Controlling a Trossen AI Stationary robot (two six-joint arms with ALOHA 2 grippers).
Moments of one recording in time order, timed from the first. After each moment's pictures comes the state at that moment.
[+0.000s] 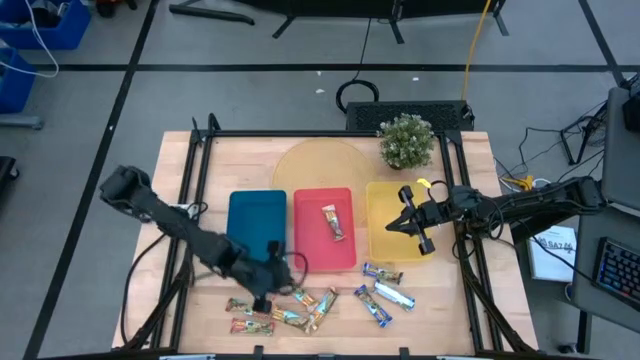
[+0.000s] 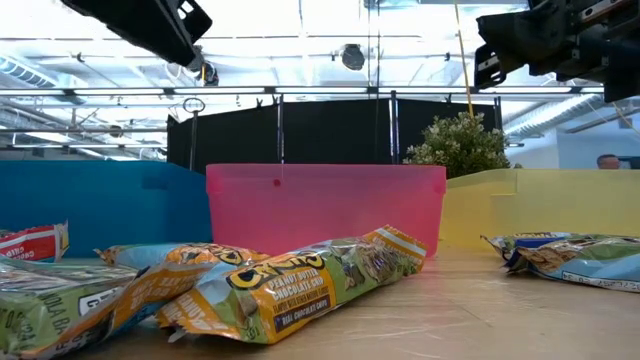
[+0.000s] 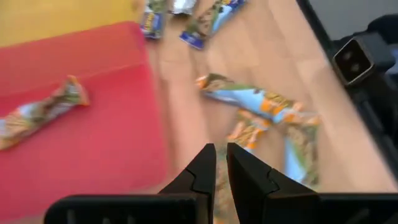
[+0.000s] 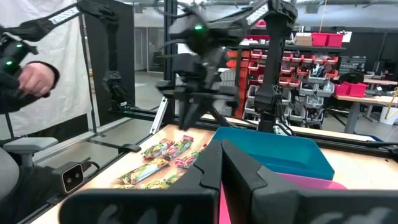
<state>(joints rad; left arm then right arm) -0.56 1.53 1.02 -0.32 -0.25 -0.27 0.01 0.77 0.14 0.73 -0.29 -0.02</state>
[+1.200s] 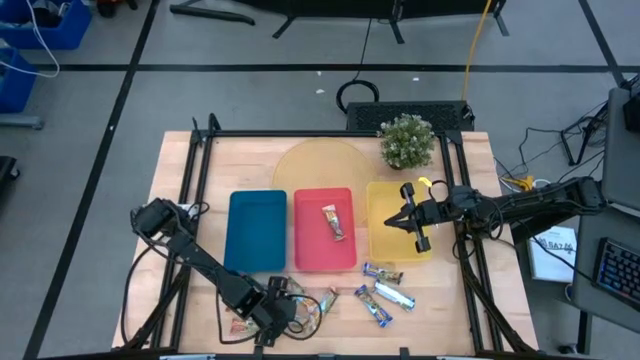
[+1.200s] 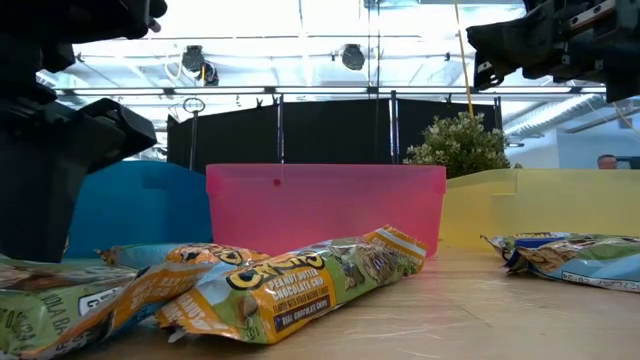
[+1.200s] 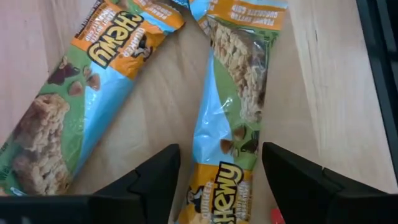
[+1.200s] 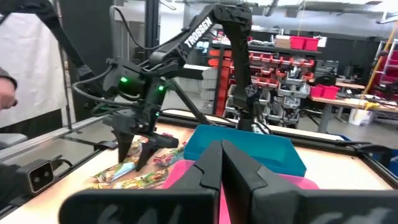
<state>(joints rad) -0.68 1.98 1.15 -0.37 -0.08 -0.52 0.01 0.77 0.14 0.72 -0.21 -0.07</state>
